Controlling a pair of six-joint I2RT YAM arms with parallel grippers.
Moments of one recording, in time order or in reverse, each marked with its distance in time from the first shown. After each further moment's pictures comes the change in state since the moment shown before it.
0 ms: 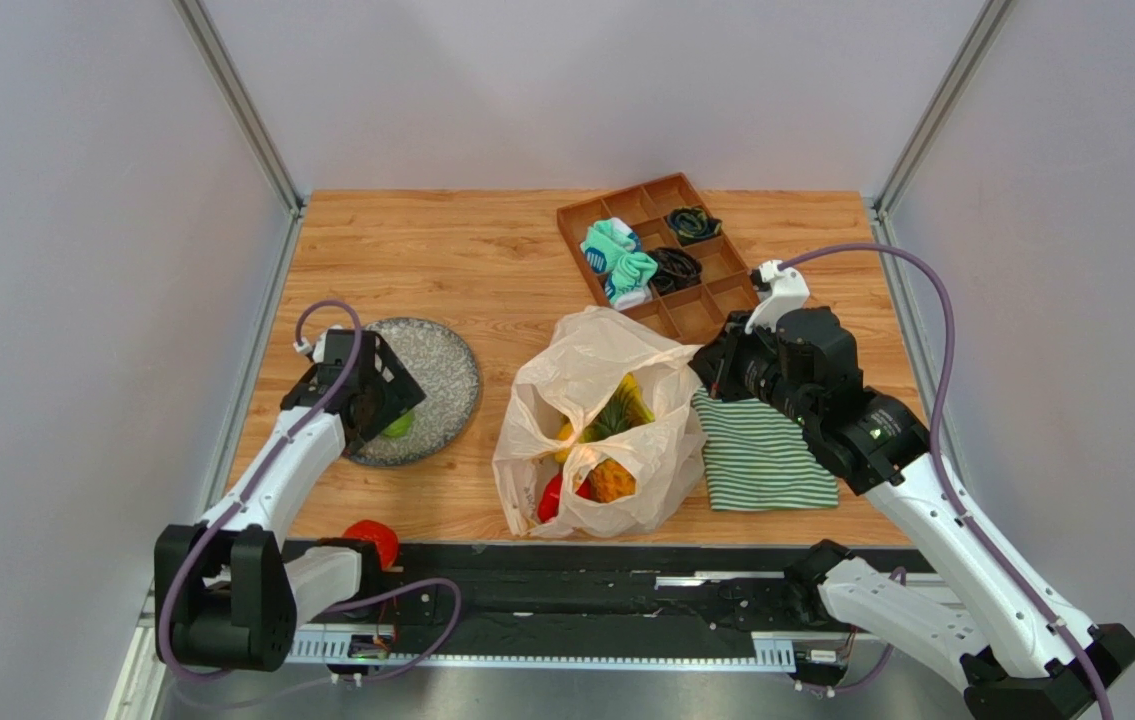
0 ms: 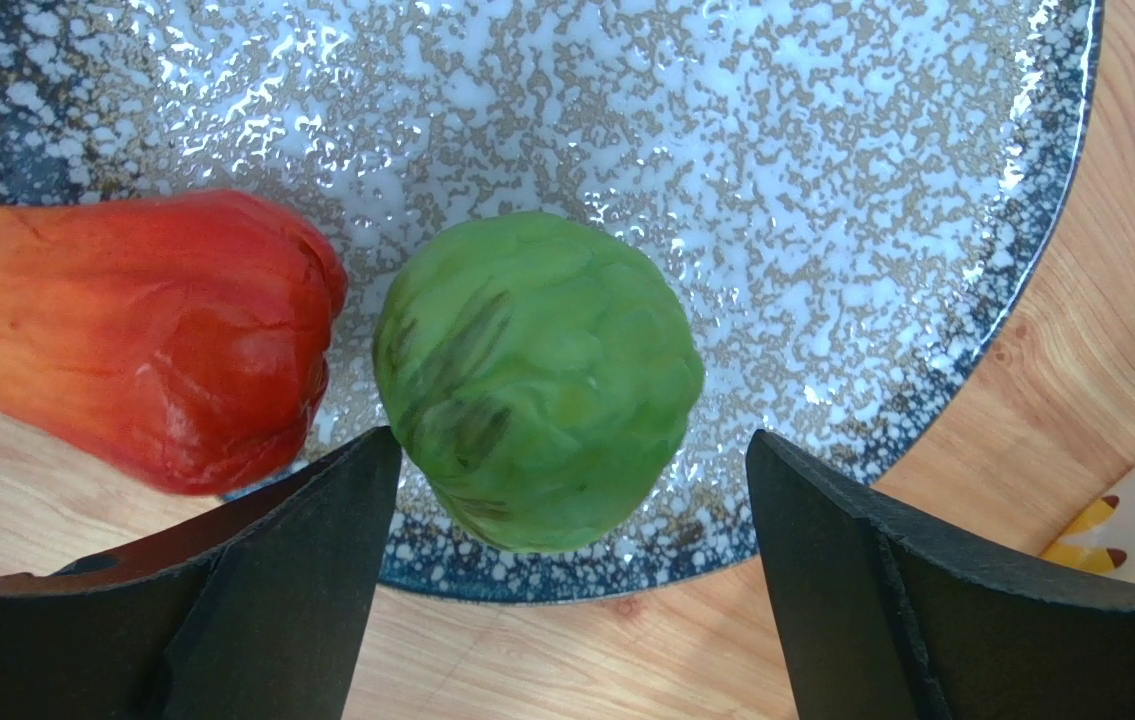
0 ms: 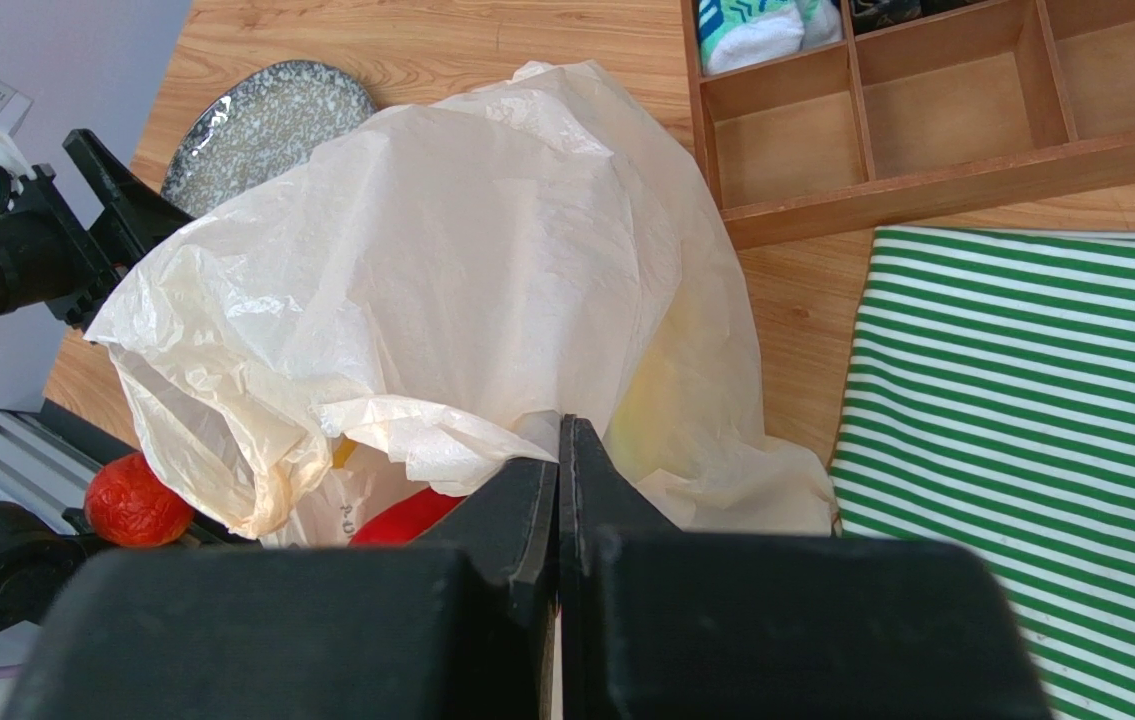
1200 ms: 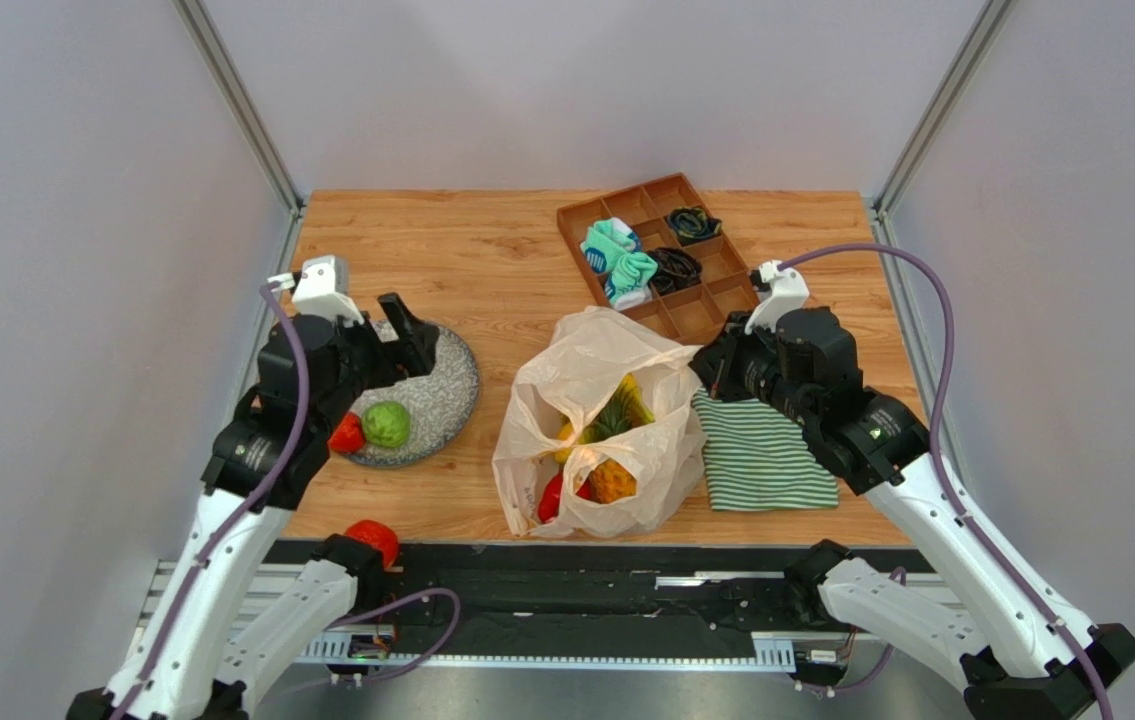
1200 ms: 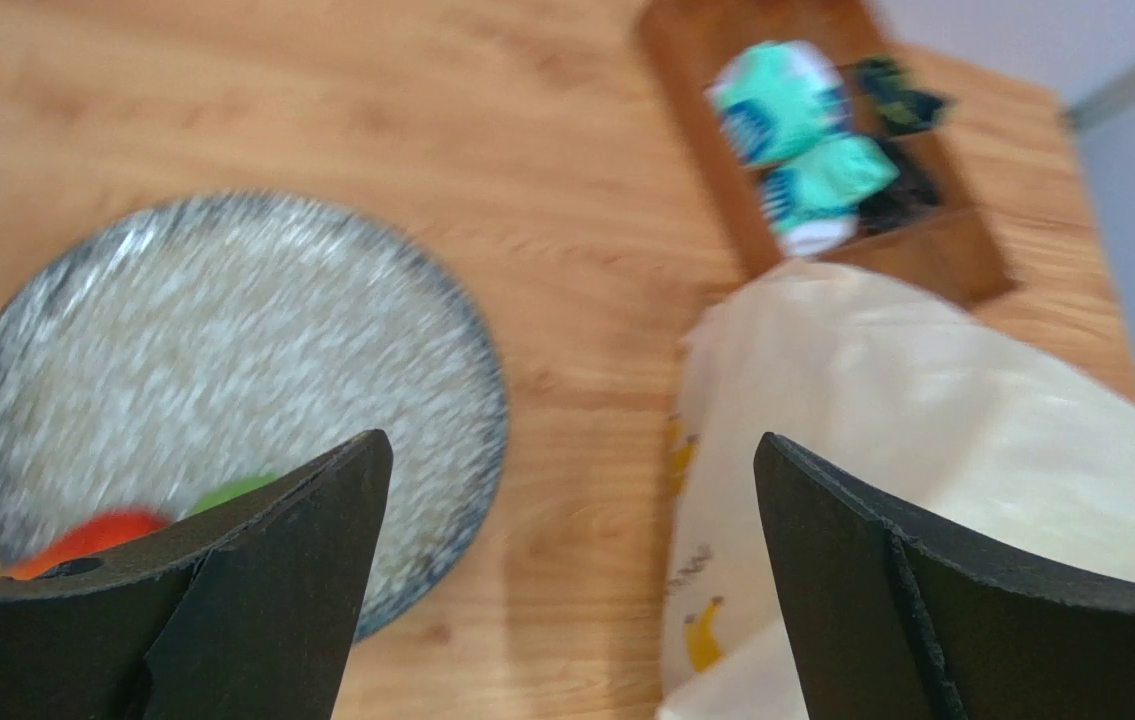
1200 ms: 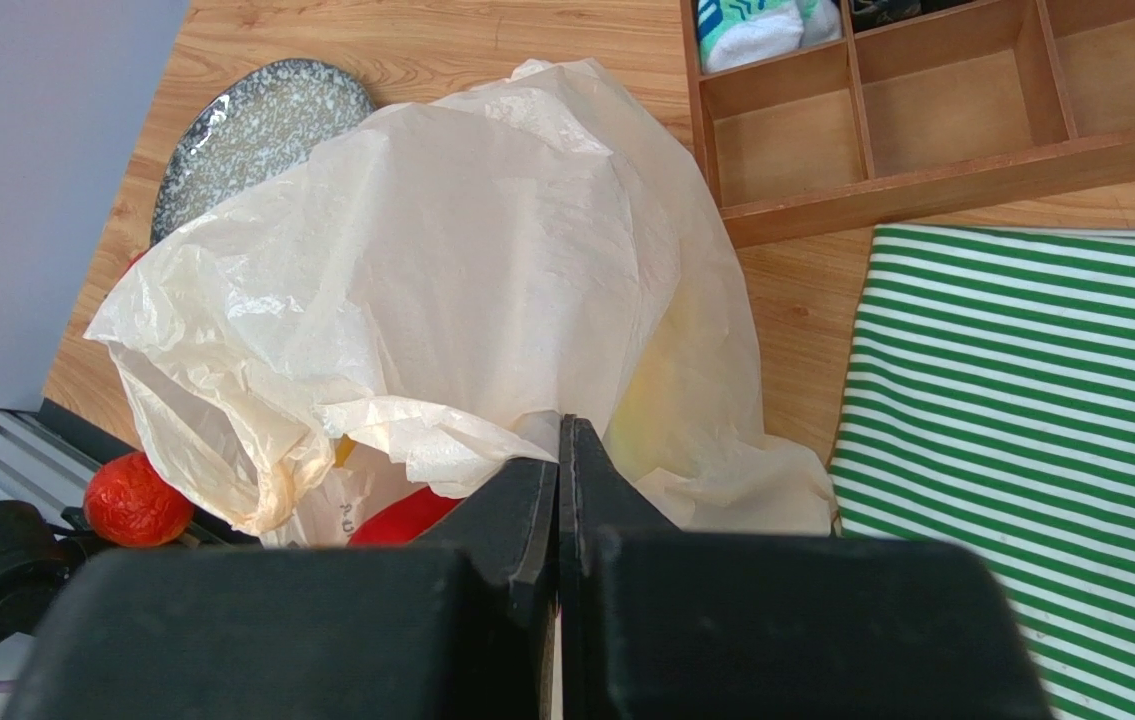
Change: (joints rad) left arm -0.302 -0.382 0.340 -0.057 0.016 0.271; right arm 0.000 0.001 0.000 -0.003 0.000 0.000
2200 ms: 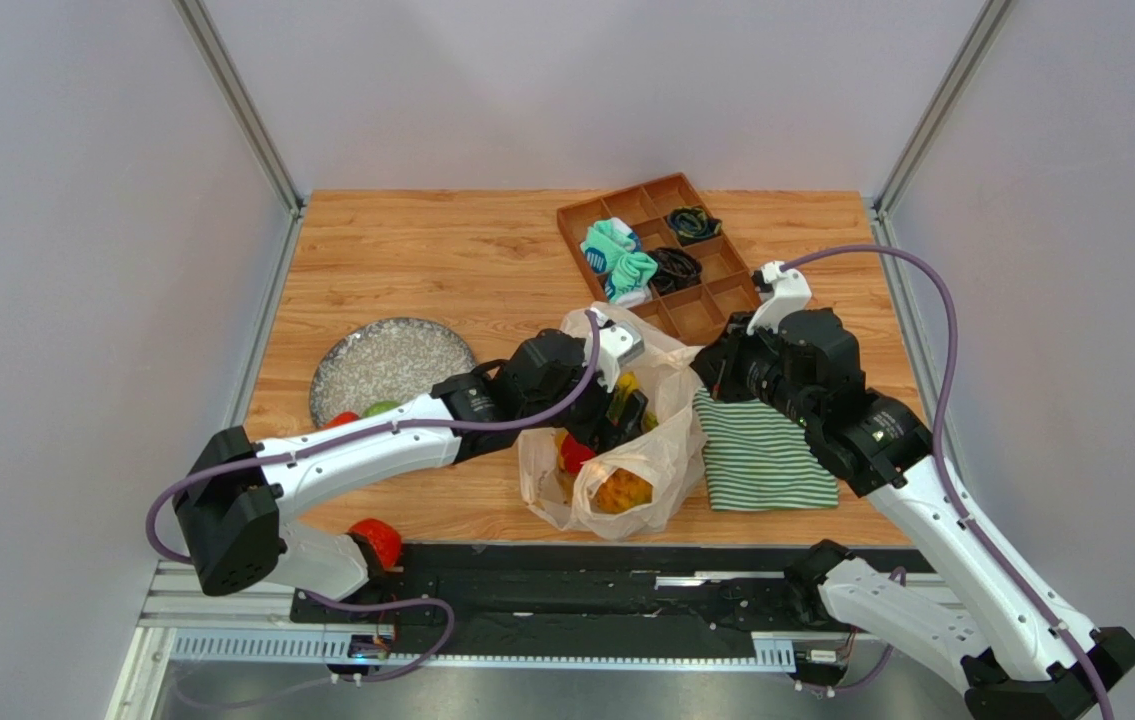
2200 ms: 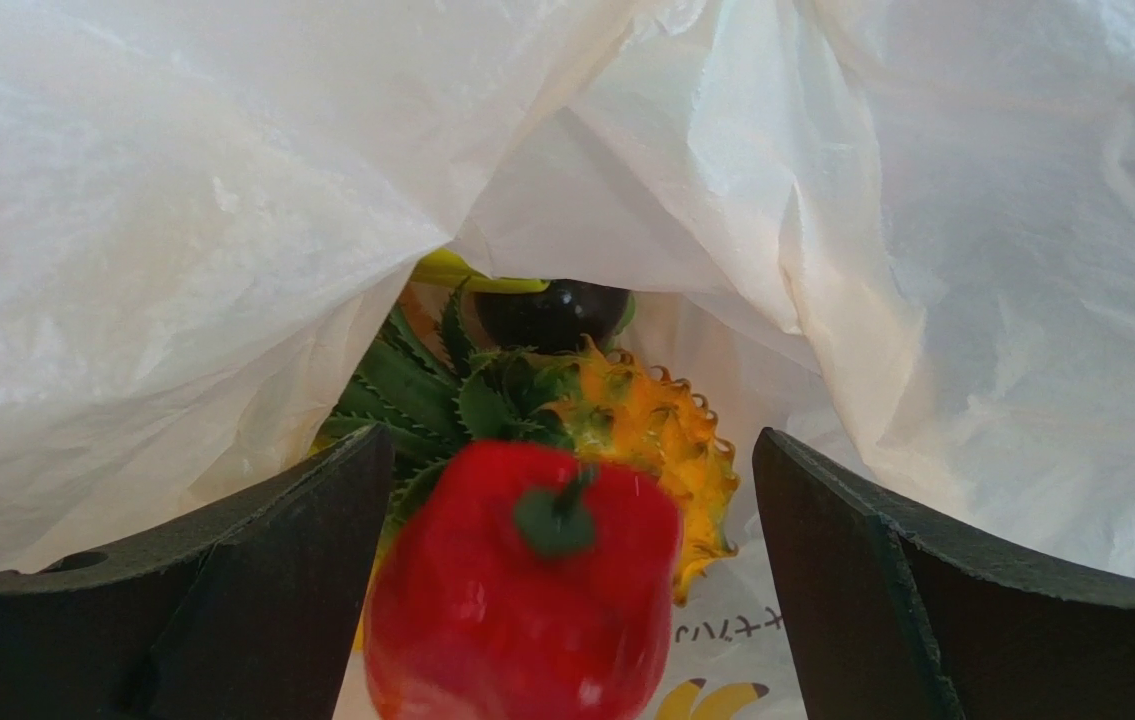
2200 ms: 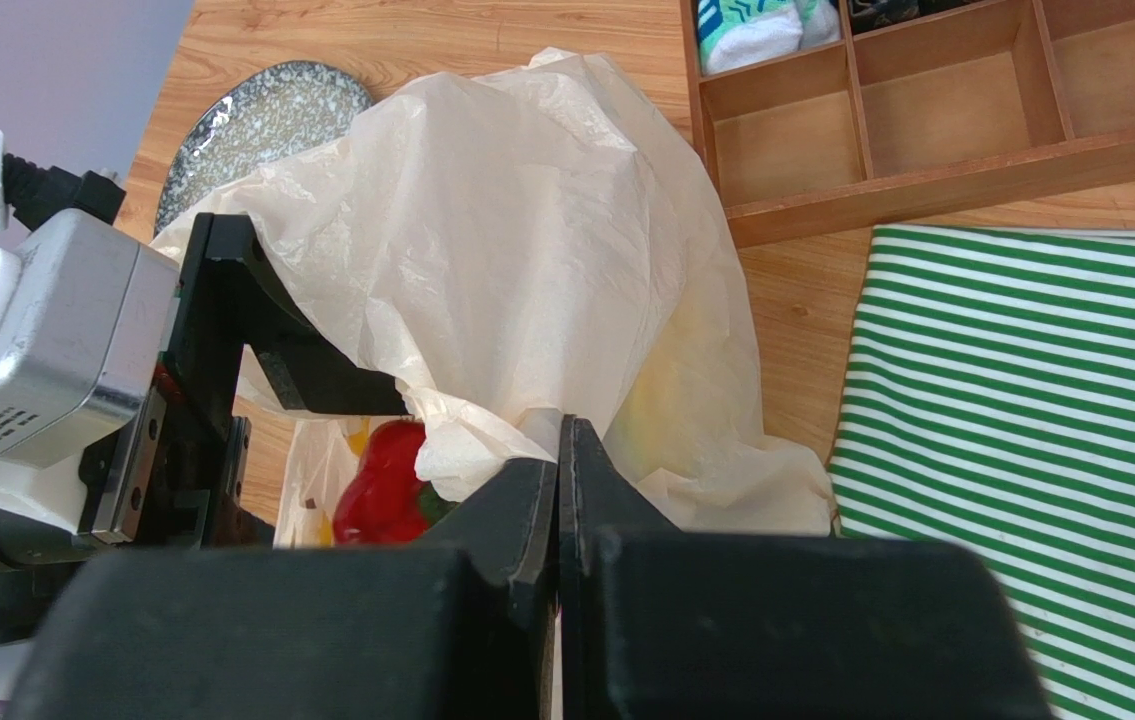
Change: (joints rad) left arm -0.629 0.656 0.014 0.410 0.269 0.200; right arm 0.000 -0.009 0.000 -0.005 0.001 0.000
